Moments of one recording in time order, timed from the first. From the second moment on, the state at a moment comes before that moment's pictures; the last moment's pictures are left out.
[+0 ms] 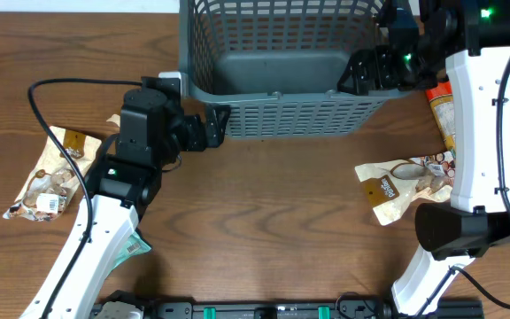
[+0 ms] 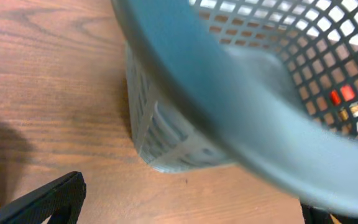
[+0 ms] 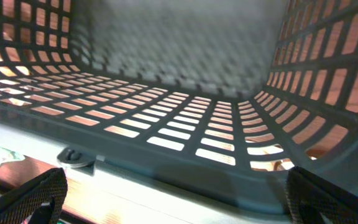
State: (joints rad) left arm -0.27 1.24 0.95 -0.34 0.17 -0.33; right arm 0.08 1.96 2.36 -1.68 -0.29 -0.04
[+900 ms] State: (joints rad) left arm -0.27 0.66 0.95 -0.84 -0.03 -0.27; right arm -0.13 1.81 2.71 -1.69 -0.25 0.05
